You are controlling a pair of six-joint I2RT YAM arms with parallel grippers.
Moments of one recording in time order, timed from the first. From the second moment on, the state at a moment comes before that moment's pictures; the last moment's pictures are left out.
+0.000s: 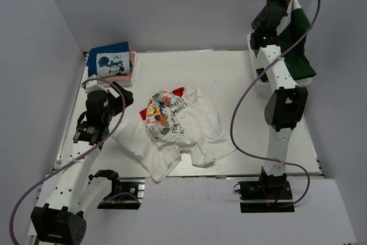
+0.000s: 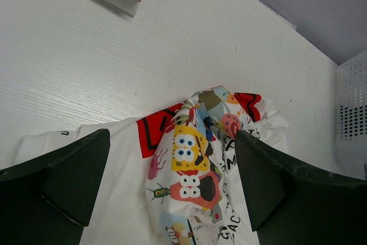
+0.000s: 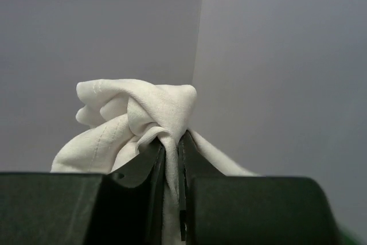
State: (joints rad) left arm -0.15 0.83 0.75 -0.31 -0.15 -0.64; right arm 0.17 2.11 2.17 0.52 0.77 -0.47
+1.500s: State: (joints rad) left arm -0.15 0.84 0.71 -0.30 0.06 -0.65; right arm 0.75 1.51 1.03 -0.02 0.05 0.13
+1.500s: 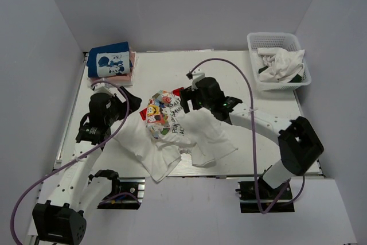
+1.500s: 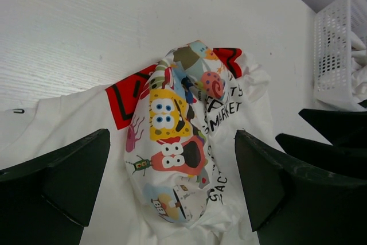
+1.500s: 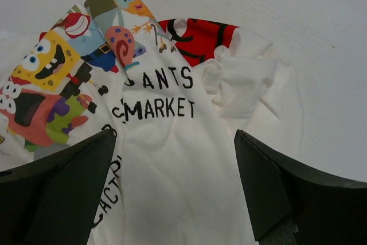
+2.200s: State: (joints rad) left arm -0.15 0.75 0.65 -0.40 -0.07 -0.74; right arm 1.10 1.78 1.14 0.07 -0.05 0.01
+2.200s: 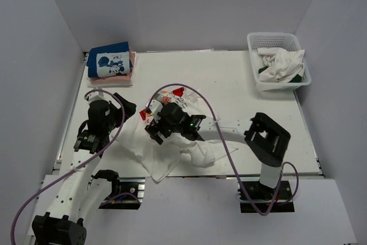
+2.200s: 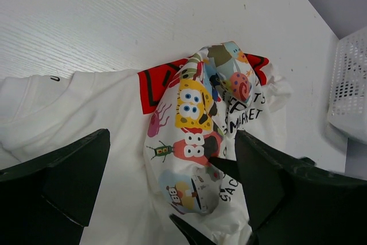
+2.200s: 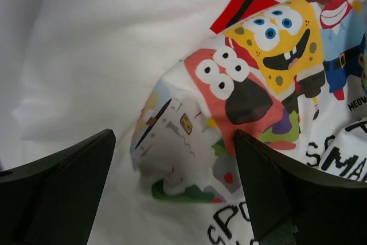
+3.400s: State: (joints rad) left arm -0.15 0.96 0.67 -0.43 -0.10 -0.74; right arm 0.16 1.92 2.22 0.12 0.62 -0.28
